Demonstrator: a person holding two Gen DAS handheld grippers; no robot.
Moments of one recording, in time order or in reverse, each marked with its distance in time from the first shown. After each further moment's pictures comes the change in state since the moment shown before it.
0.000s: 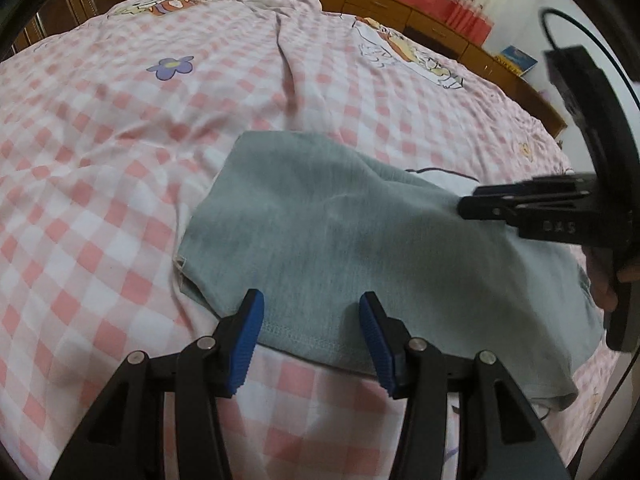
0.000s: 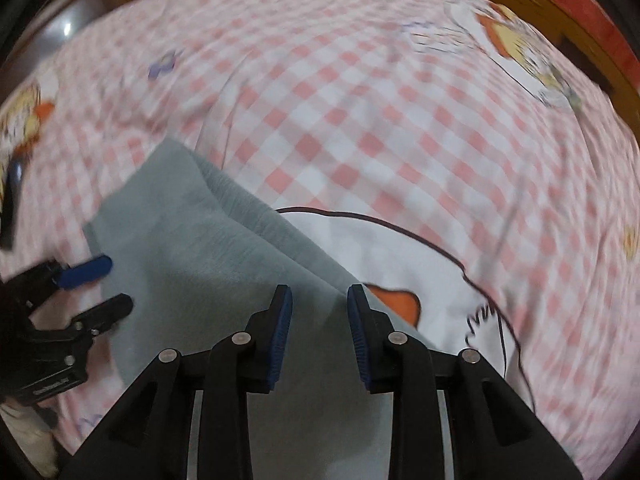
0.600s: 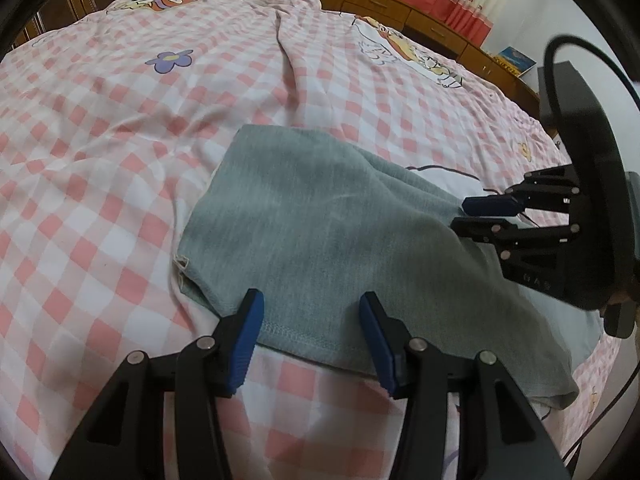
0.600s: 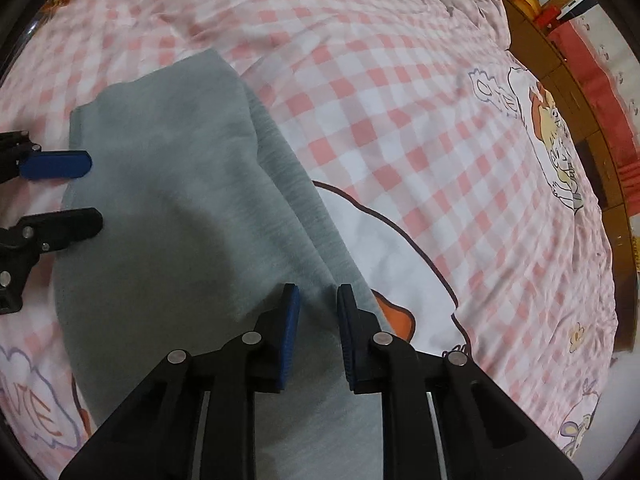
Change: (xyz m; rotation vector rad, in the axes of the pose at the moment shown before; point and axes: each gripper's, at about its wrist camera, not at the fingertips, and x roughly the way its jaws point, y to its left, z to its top) left arm 0.003 0.004 -0.003 -0.009 0.004 -0.016; right arm 0.013 0.045 -0.016 -0.343 0.038 -0.183
